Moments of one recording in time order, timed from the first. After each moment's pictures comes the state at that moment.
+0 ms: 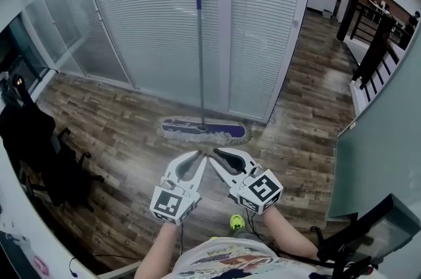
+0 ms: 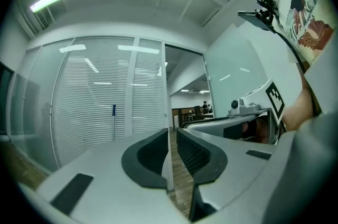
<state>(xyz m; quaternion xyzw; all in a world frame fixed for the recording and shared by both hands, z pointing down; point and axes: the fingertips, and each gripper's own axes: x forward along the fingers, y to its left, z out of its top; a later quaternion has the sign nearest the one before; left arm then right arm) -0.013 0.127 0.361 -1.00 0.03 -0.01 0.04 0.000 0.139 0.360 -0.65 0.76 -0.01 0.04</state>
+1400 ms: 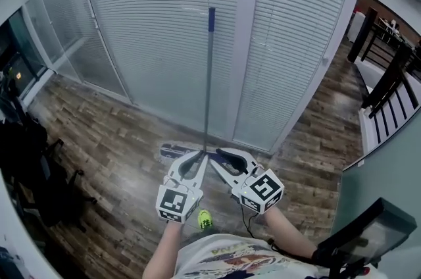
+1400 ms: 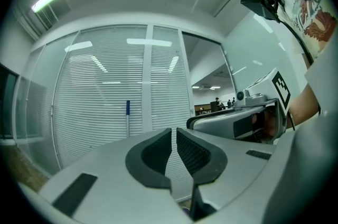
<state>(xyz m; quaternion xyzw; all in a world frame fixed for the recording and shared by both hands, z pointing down) 0.190 -0.132 0.379 -1.00 0.08 -0.02 0.05 0.199 -0.113 0.373 -0.63 0.78 -0.02 0.01</state>
